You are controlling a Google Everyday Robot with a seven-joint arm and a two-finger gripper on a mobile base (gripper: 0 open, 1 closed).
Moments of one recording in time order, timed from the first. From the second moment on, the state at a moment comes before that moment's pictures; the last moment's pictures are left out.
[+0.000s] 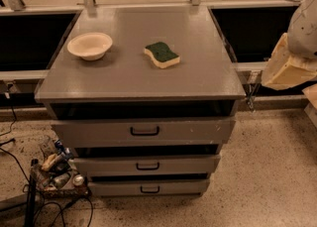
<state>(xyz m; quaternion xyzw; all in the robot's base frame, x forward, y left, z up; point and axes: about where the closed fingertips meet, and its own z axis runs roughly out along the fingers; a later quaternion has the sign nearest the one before) 0.438 -0.217 0.976 -0.60 0.78 -0.03 0.16</state>
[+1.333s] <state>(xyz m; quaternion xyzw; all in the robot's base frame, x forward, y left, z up) 0.411 -0.211 0.864 -0.53 0.83 0.04 0.19</state>
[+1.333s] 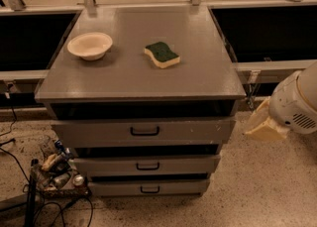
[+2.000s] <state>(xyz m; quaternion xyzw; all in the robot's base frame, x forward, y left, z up) 0.387 -0.202 0.746 -0.52 0.84 0.11 0.10</state>
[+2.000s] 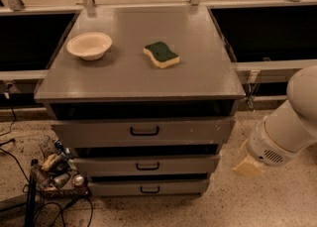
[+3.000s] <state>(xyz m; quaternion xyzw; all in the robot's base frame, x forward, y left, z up) 0.377 -0.186 0.687 -0.46 0.87 0.15 0.10</state>
